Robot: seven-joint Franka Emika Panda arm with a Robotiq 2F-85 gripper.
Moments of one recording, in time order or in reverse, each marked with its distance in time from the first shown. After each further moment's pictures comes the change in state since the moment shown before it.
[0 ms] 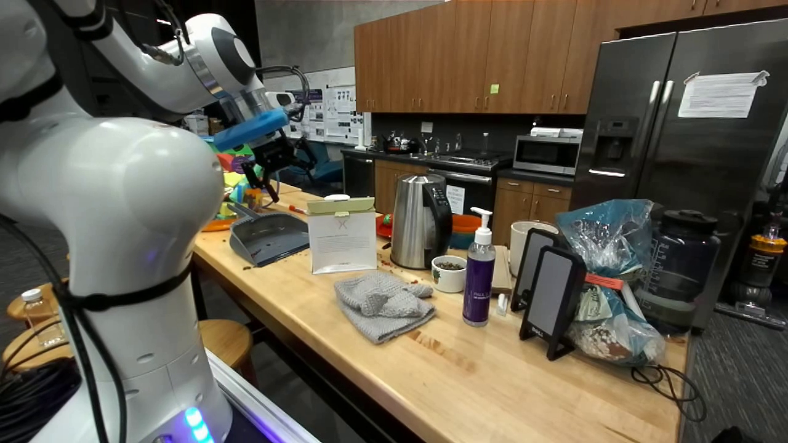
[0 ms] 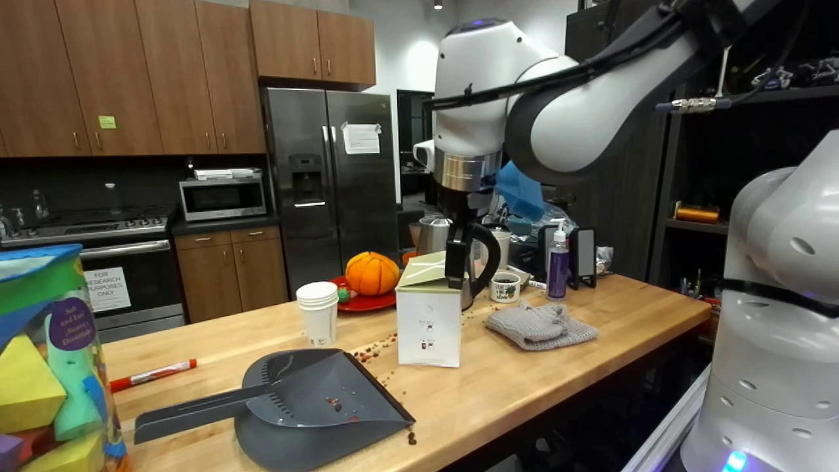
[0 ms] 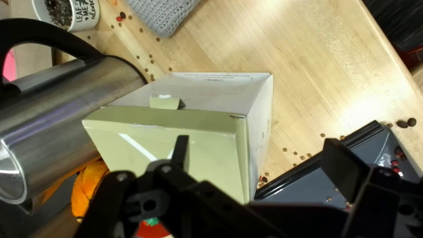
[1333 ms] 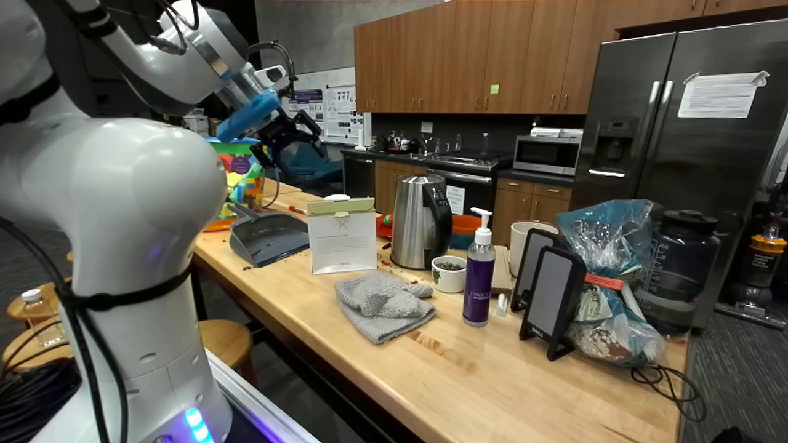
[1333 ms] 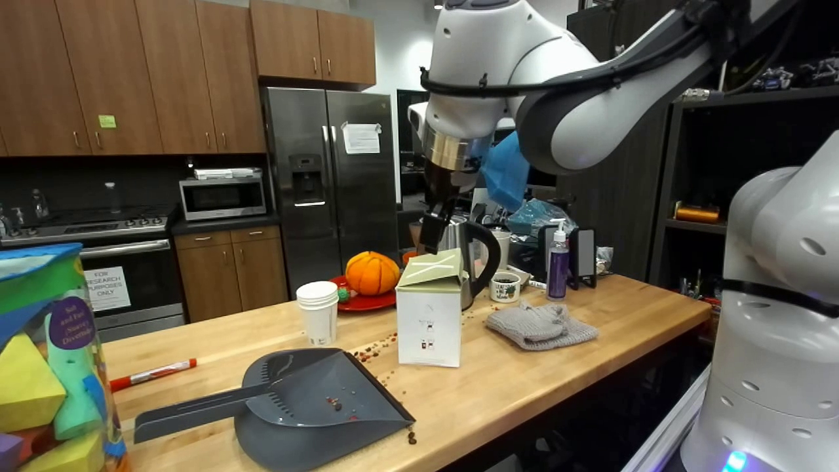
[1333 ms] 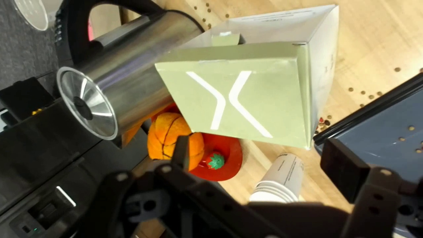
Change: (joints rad) arm 0.044 -0.020 -0.040 0.051 -0.322 0.029 0.338
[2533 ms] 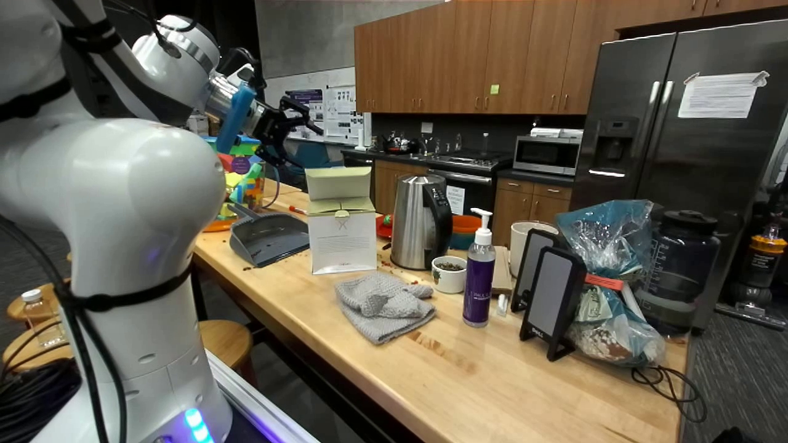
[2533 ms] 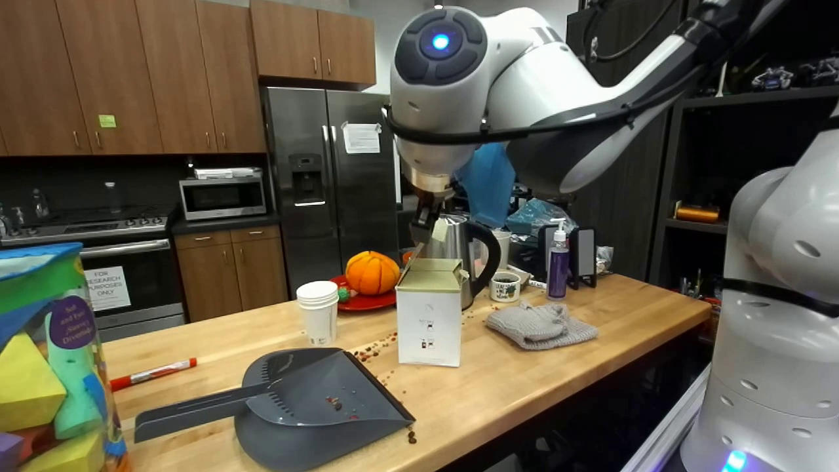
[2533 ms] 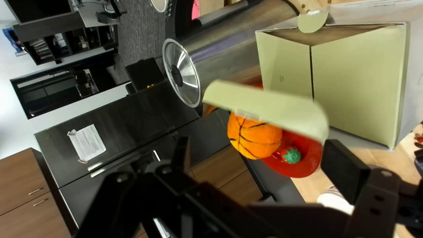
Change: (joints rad) arm -0.019 0.095 0.195 0.098 -0.399 -0.286 0.365
